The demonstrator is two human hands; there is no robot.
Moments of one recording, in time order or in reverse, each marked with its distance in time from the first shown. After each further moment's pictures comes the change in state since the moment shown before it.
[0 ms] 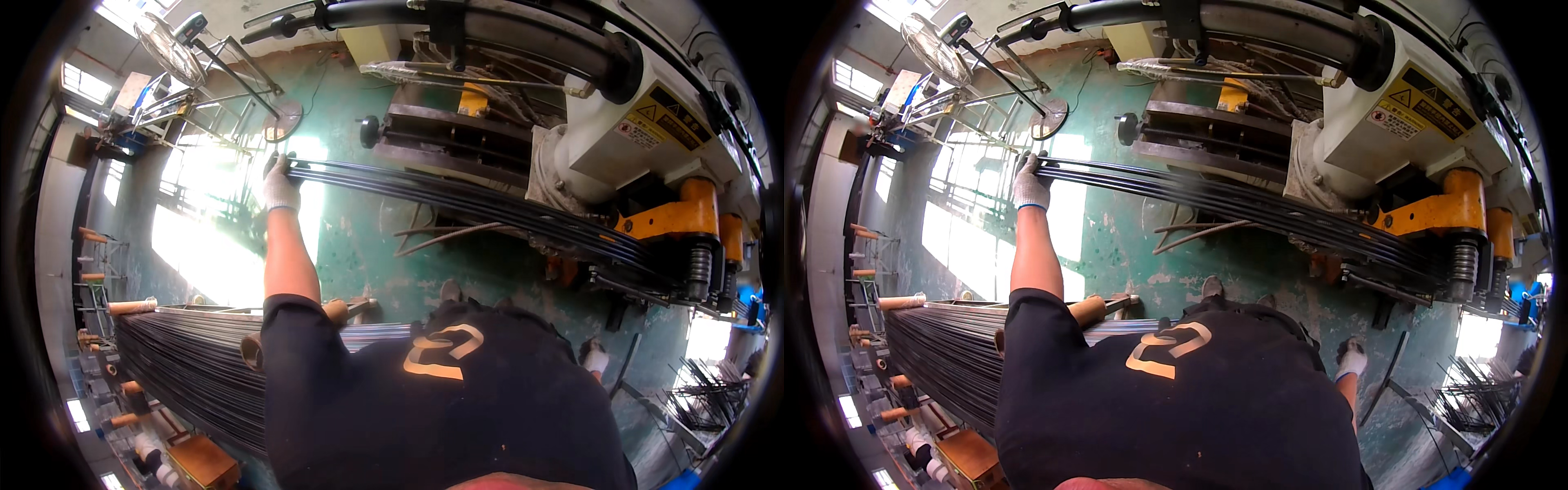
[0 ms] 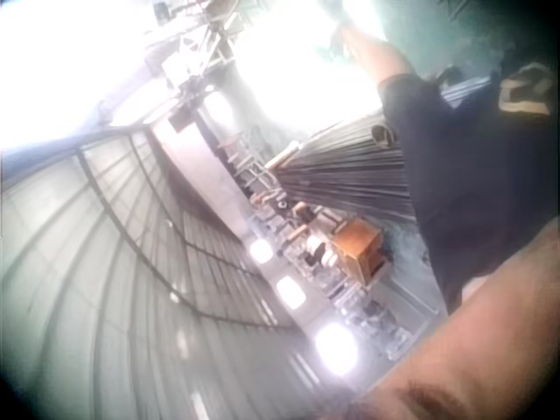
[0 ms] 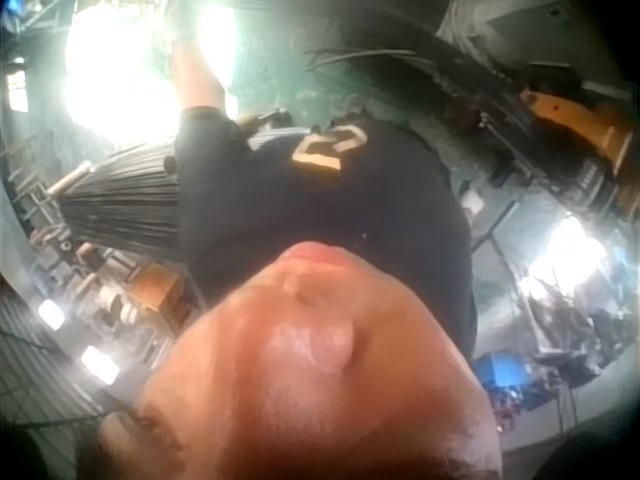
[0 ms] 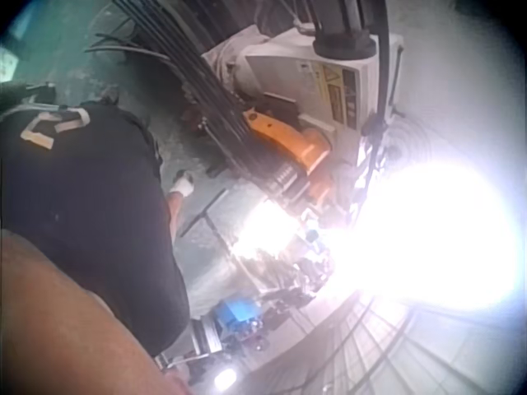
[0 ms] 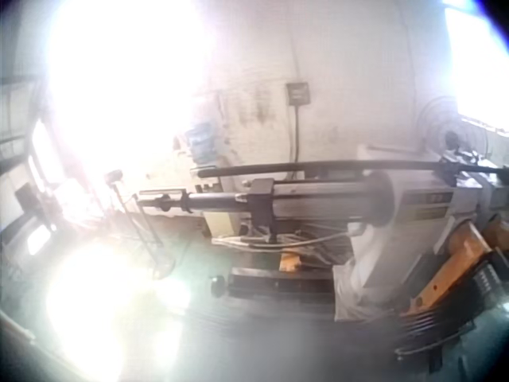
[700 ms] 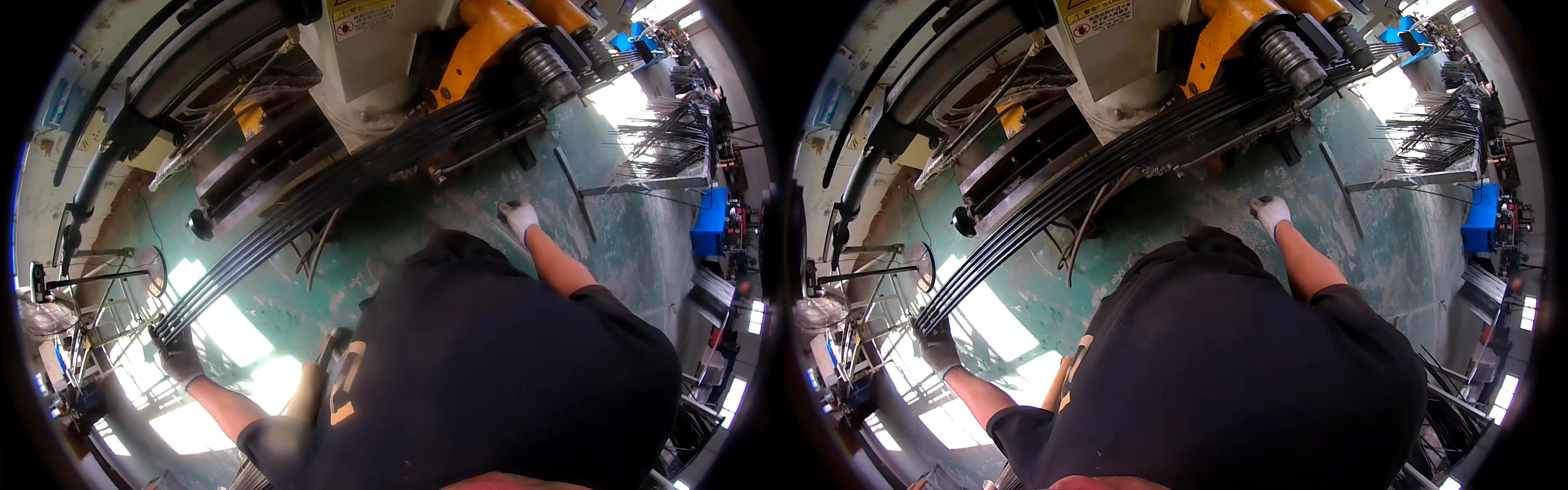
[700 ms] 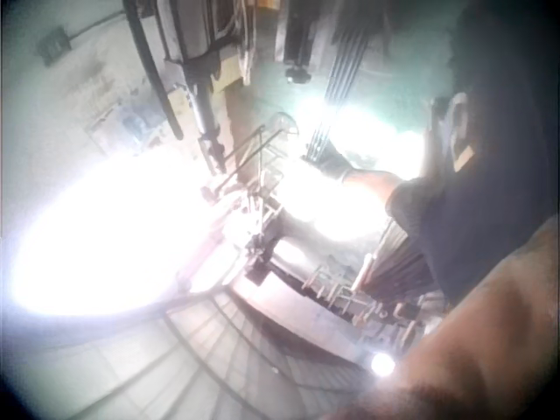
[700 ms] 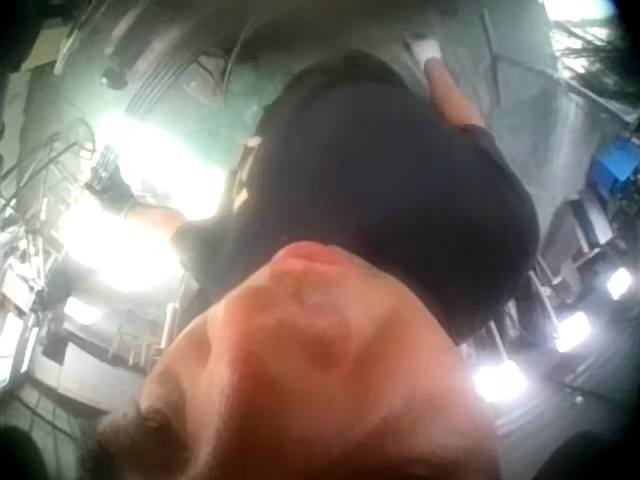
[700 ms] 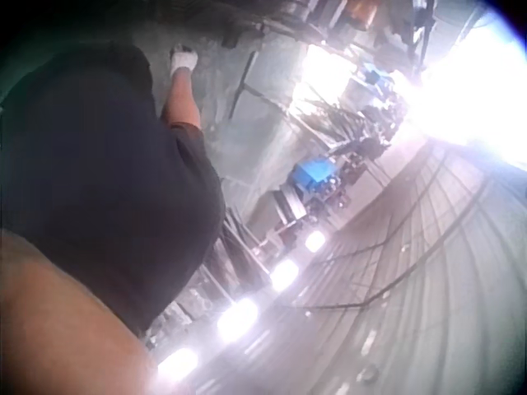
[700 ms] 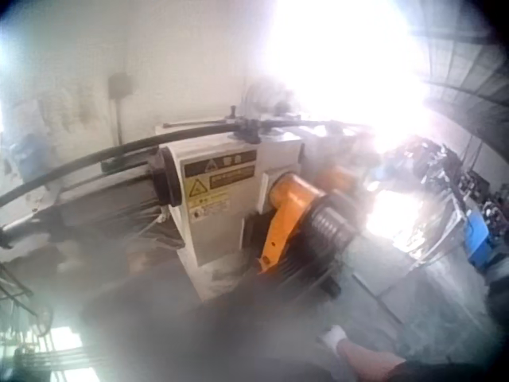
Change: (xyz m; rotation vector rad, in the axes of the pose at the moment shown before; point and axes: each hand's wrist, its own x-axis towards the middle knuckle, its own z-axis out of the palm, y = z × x) left_hand 0.012 0.016 -0.044 -0.099 -0.471 -0.275; right_hand -0.069 -0.072 0.032 -0.371 0.000 -0.090
